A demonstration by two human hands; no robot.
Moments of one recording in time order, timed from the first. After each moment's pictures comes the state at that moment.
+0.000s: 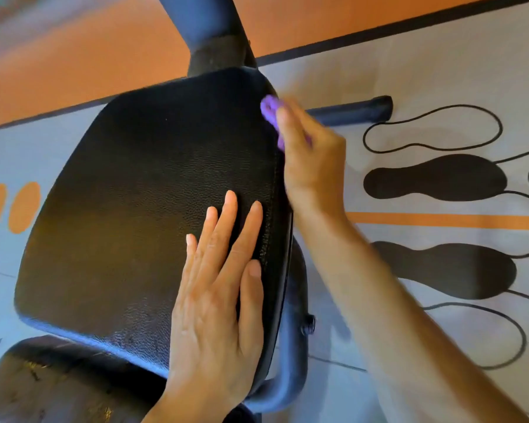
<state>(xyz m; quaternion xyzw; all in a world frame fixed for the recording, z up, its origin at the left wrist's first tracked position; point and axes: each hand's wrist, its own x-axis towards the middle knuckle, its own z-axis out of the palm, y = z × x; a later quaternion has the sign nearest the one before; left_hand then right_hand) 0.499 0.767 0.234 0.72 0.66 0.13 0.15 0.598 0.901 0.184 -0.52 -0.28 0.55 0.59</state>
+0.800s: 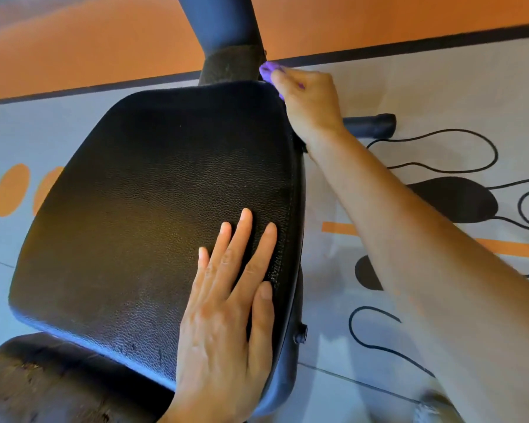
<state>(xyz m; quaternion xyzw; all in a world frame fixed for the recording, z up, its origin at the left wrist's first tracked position) 0.500 0.769 0.236 0.71 0.67 0.14 0.16 0.603 1.006 0.186 -0.53 -0.43 0.50 0.53</state>
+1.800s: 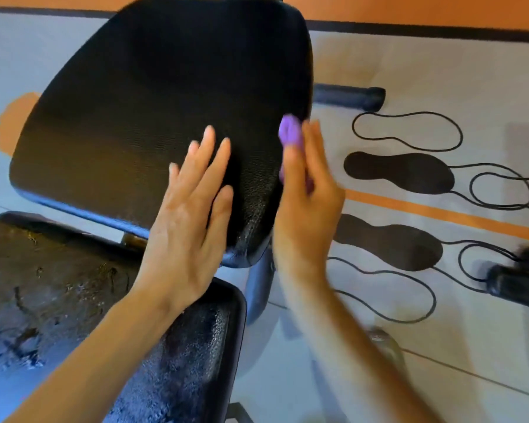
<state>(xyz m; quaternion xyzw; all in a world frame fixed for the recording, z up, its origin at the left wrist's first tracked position) 0.461 0.719 0.252 0.69 0.67 0.19 0.21 0.576 0.756 0.208 -0.53 -0.32 0.50 0.61</state>
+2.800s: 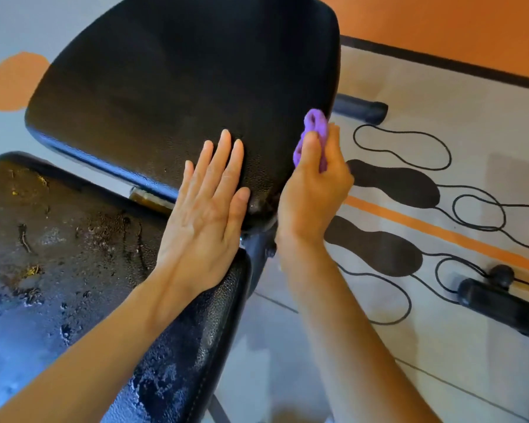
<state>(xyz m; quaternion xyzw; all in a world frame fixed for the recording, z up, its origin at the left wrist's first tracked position) 0.458 0.682 0.230 0.69 0.69 0.15 0.15 0.563 0.751 0.223 -0.58 -0.32 0.46 0.59</state>
